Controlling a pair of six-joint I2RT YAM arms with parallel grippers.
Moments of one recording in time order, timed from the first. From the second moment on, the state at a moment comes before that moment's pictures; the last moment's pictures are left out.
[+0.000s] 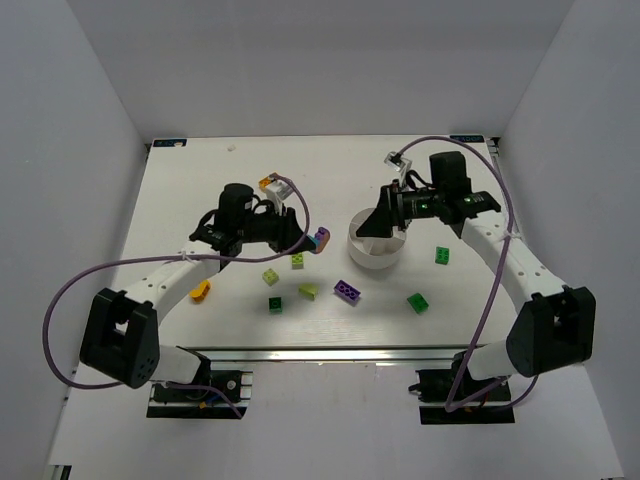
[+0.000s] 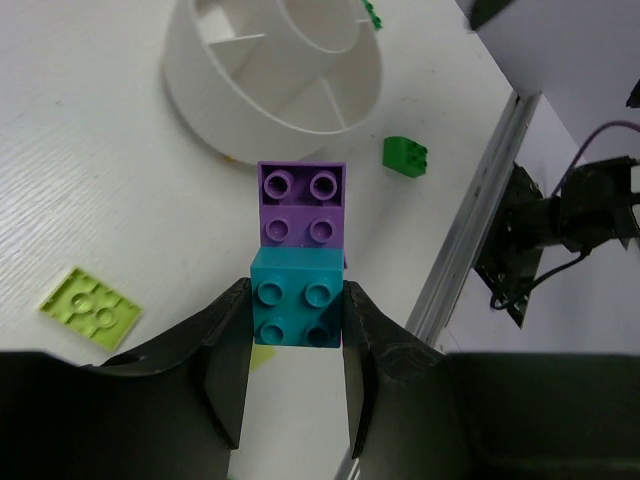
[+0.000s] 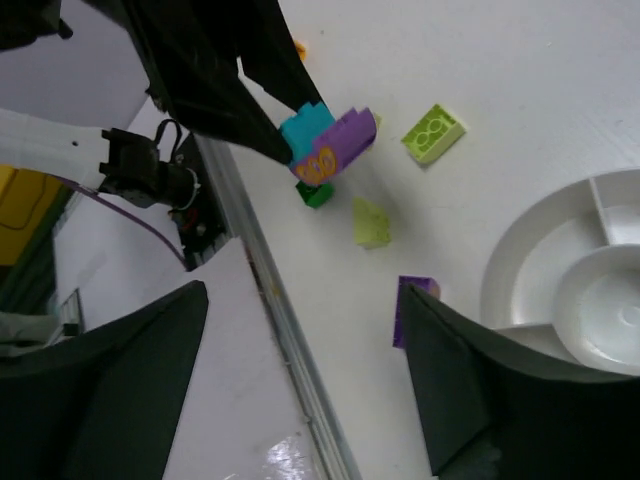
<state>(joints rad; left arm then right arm) -0.38 1.39 0.89 -0.03 0.76 -0.23 0.28 1.38 1.16 -0.47 -1.01 0.07</state>
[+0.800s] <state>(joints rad) -0.66 1.34 0.94 -0.08 0.45 -0.10 0.44 1.57 1.27 -0.48 -0.91 0.37</state>
